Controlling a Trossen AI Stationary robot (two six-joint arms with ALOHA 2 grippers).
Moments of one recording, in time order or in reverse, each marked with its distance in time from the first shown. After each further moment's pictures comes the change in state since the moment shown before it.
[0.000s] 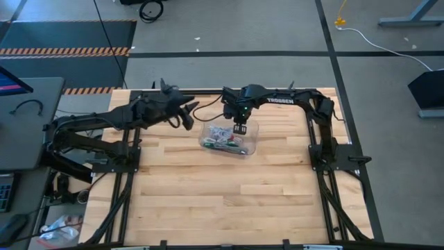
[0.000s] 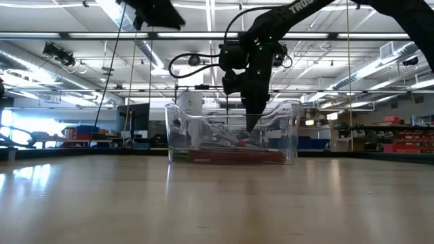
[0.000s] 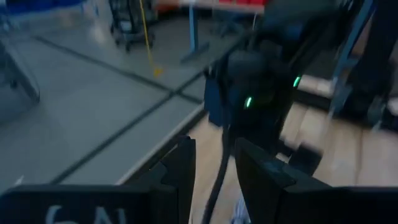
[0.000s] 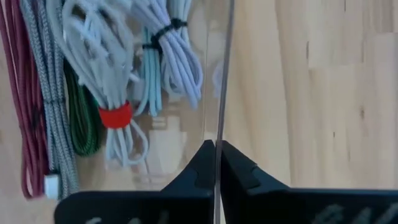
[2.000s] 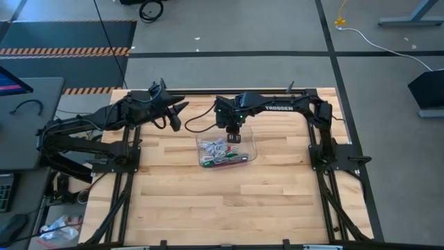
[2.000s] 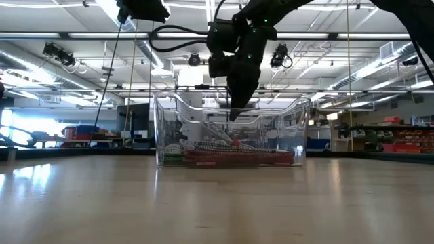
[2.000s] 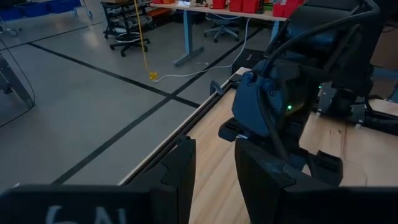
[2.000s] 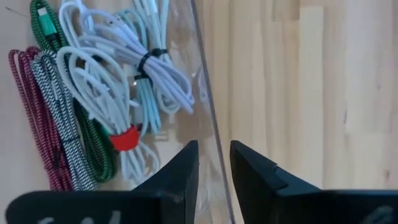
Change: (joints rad) left arm -0.004 -0.148 -0.001 -0.126 0.024 0.009; right arm 0.123 0.002 0.064 0.036 -0.030 0.017
